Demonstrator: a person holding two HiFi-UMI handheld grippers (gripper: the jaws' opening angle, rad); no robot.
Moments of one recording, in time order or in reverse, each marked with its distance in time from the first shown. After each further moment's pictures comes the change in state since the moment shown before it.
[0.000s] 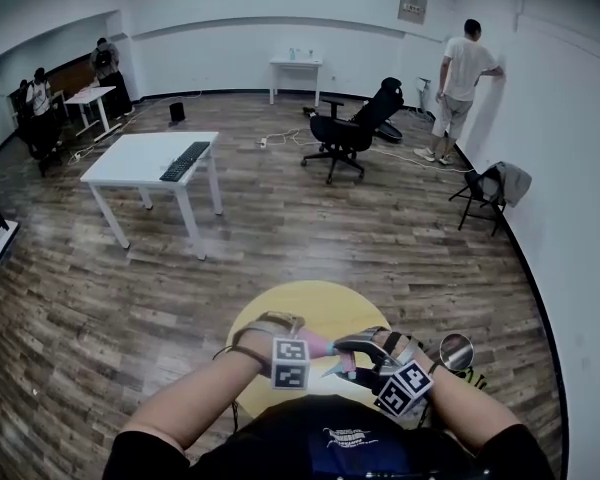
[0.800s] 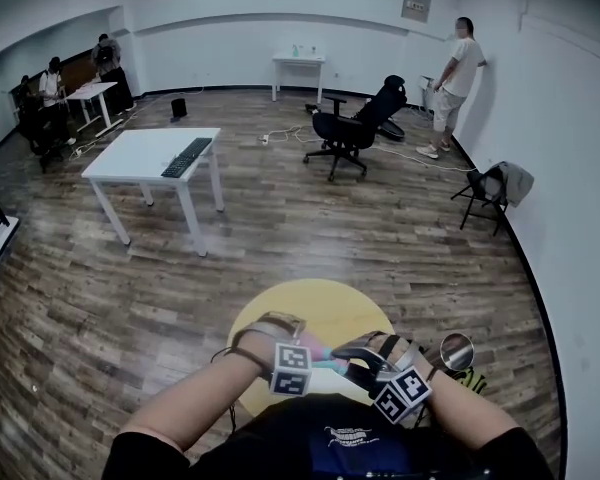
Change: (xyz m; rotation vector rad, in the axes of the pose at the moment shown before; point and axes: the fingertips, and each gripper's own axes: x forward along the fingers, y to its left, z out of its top) left arm 0.000 -0.003 -0.014 0.116 0.077 0.037; right arm 0.005 -0.008 0.008 0.030 0.028 -0.002
